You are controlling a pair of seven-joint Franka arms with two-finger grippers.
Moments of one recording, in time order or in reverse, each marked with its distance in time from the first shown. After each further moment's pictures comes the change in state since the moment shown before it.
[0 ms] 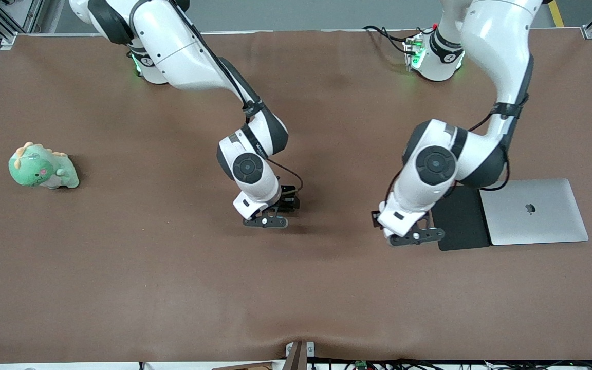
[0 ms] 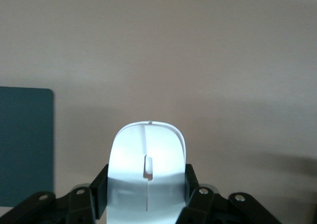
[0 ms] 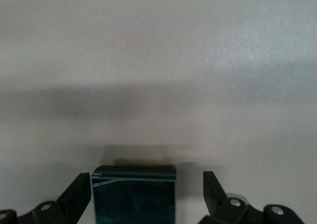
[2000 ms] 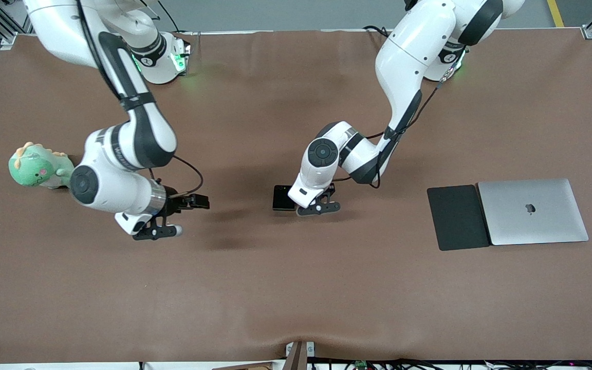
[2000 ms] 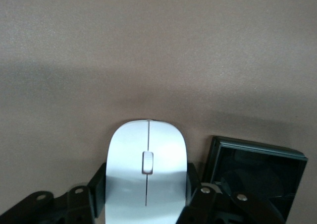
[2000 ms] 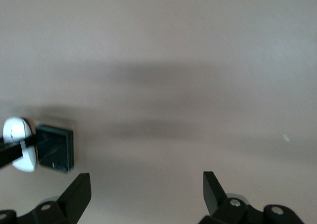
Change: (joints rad) left arm -0.317 0.320 -0.049 0.090 -0.048 0.247 -0.335; right arm -0.349 -0.369 0.003 -0.274 0.175 -0.173 -0.611
